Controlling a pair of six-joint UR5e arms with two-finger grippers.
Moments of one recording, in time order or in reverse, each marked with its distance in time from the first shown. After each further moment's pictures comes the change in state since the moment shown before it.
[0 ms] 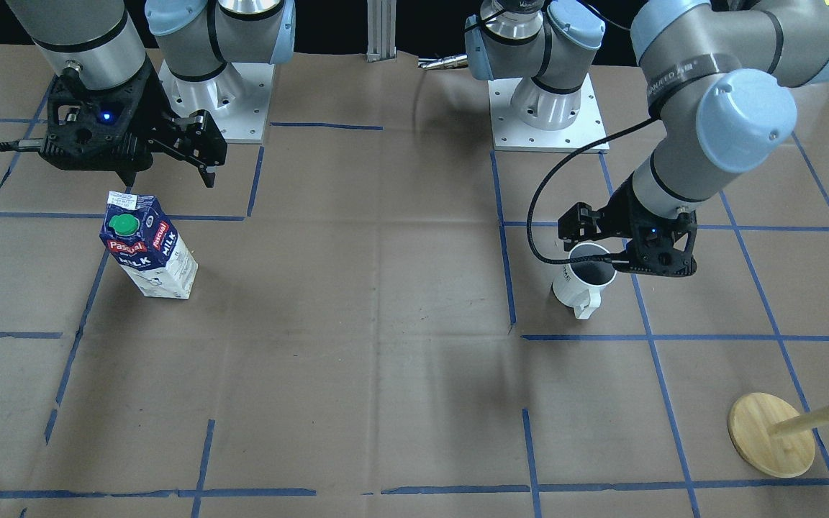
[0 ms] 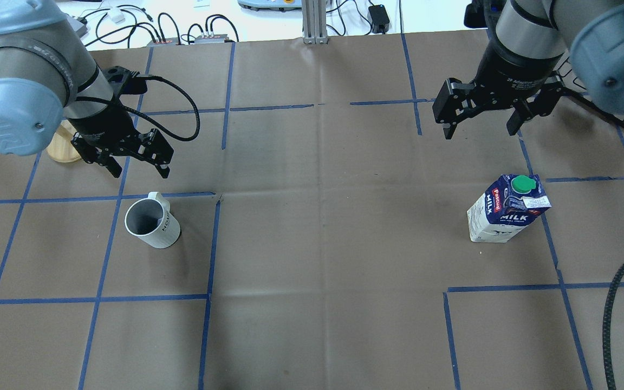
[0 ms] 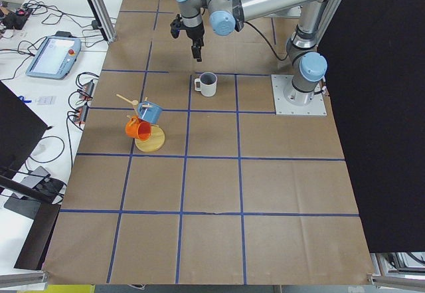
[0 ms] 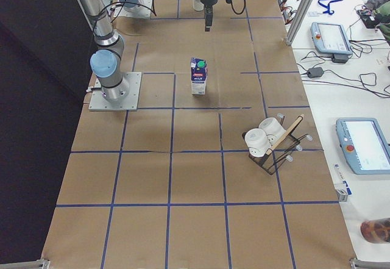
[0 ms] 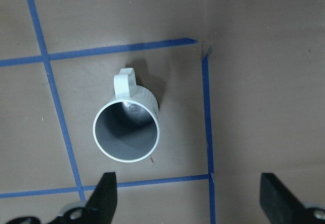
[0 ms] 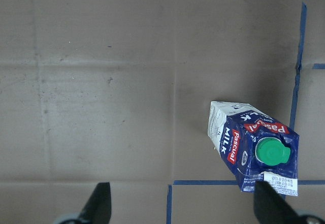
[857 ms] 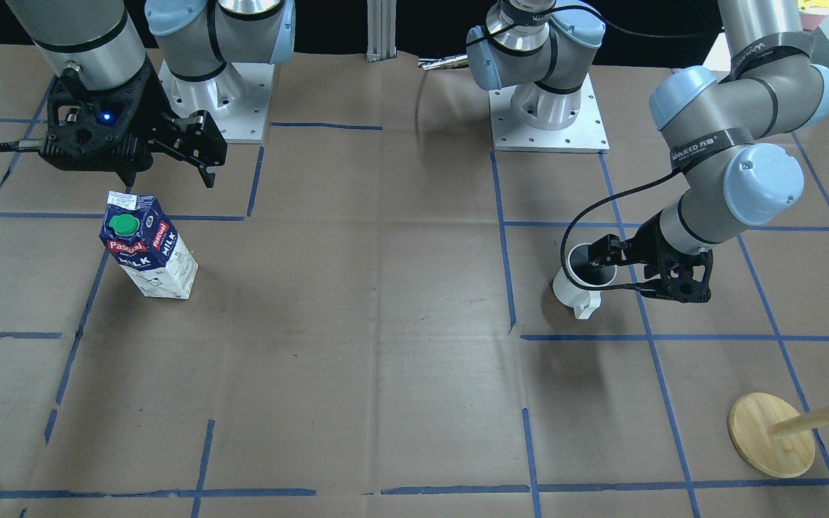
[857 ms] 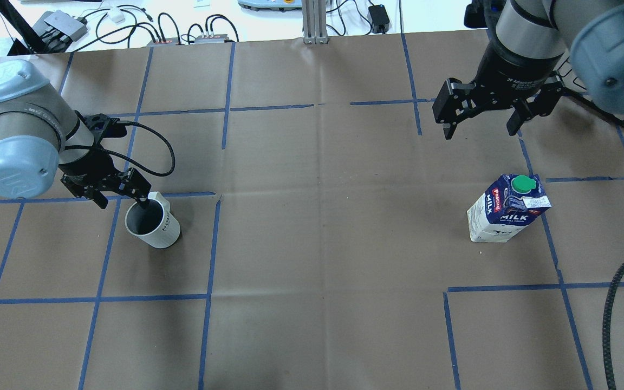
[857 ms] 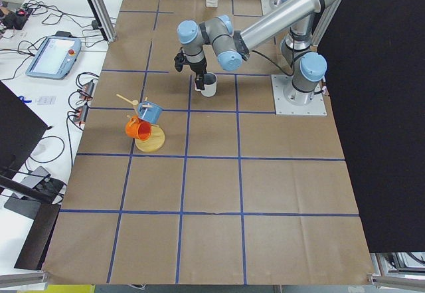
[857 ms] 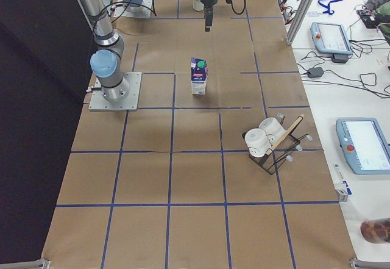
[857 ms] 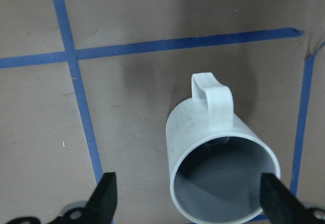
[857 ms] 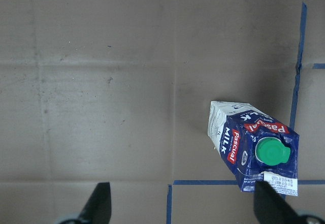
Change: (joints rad) left arm 0.147 -0.051 -0.176 0.199 0.003 0.139; right arm 0.000 0.000 0.000 0.001 0.000 0.000
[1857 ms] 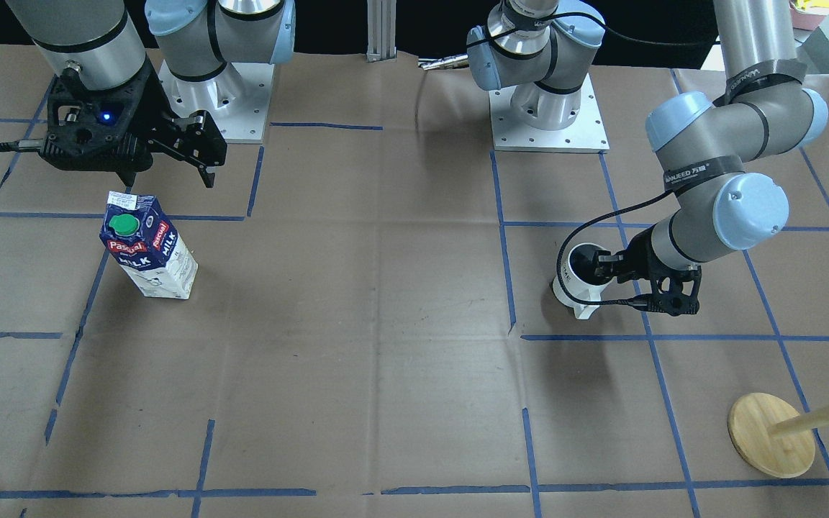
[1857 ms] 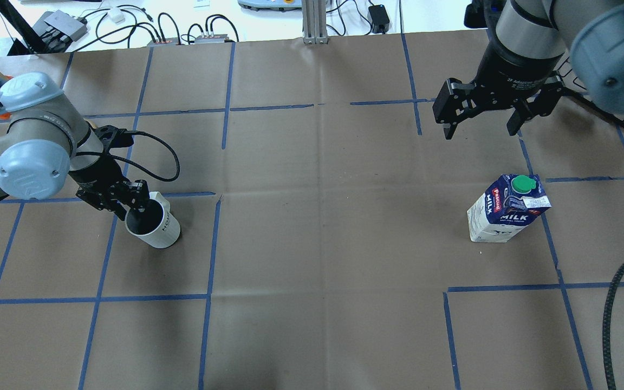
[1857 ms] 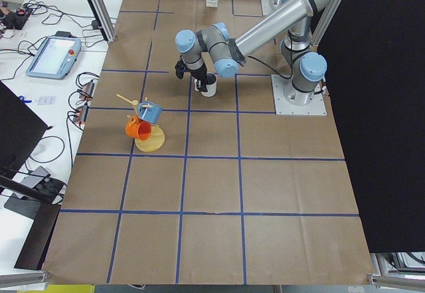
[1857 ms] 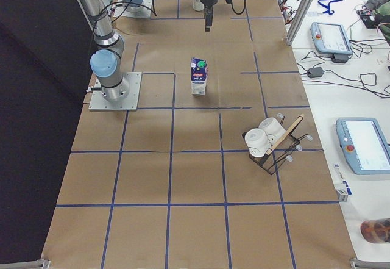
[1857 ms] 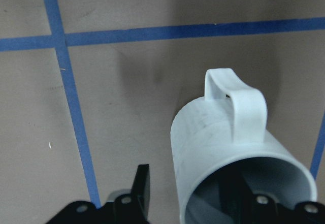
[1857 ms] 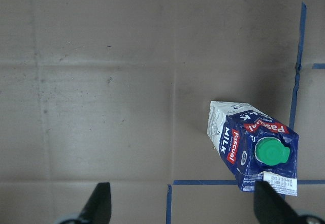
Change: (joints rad) left arm 0.001 -0.054 -0.005 0.001 0.004 -0.052; right arm 0.000 0.000 0.000 0.000 -0.001 0.000
